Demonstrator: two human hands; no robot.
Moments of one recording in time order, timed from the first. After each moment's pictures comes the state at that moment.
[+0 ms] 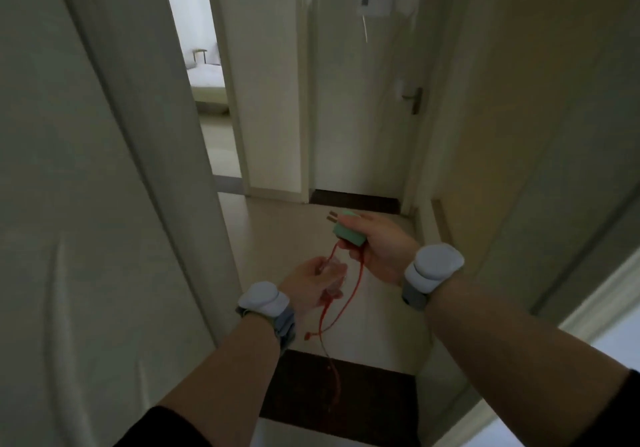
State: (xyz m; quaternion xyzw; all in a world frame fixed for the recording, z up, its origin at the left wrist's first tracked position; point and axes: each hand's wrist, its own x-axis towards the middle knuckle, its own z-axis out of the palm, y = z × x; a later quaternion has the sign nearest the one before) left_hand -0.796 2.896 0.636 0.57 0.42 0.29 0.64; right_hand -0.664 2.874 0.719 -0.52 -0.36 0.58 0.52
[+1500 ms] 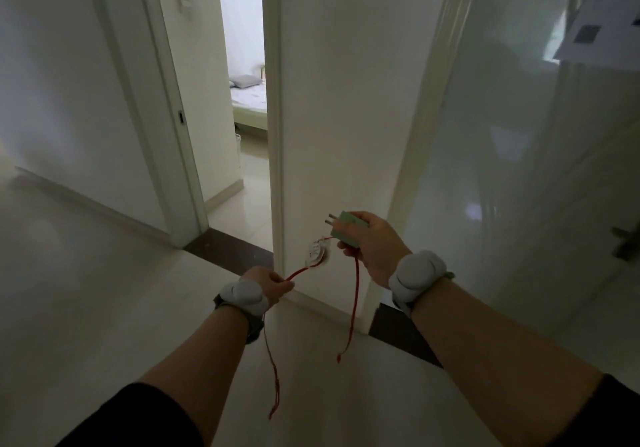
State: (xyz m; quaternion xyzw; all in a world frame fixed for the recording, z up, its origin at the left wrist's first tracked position) left_hand -0.874 3.971 0.629 0.58 0.72 0.17 0.35; right_hand -0.673 3.960 0.733 -0.48 -0.50 0.55 0.47
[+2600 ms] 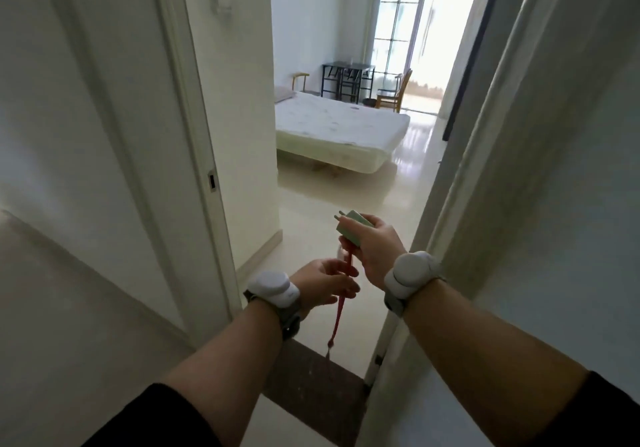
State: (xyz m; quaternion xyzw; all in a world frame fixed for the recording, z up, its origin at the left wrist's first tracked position) left_hand -1.169 4.681 0.678 0.57 0.52 0.28 0.58; right_hand -1.046 4.701 0.721 -0.48 -0.41 0.59 0.51
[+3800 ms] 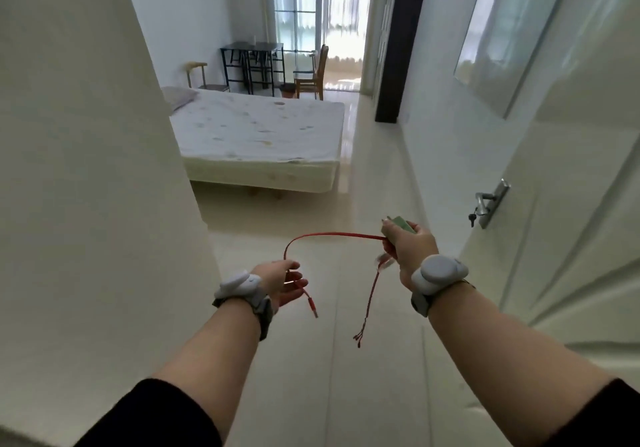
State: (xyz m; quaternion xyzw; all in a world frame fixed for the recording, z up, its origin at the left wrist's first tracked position) left_hand -1.267 5.418 0.639 0.32 0.58 0.30 0.69; right_hand -1.050 5.361 0.679 -0.63 -0.20 0.40 0.64
